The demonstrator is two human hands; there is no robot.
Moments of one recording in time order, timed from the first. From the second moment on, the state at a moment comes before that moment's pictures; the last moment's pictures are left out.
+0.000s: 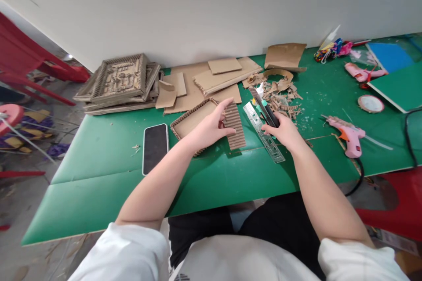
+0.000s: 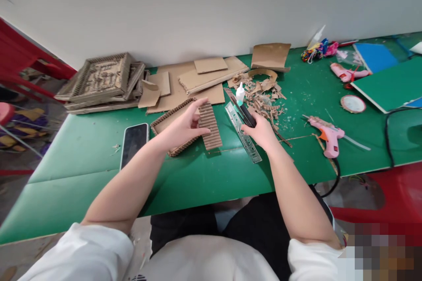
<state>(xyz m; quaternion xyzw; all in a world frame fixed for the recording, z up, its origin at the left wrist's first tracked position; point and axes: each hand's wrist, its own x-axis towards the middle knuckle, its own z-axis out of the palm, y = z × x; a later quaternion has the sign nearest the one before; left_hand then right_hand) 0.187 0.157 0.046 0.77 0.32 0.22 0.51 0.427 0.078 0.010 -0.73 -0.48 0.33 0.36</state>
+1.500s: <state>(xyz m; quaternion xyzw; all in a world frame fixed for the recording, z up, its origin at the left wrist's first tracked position) 0.220 0.104 -0.003 0.80 0.48 0.18 0.32 0.391 0.047 0.014 -0.72 -0.53 0.35 0.29</state>
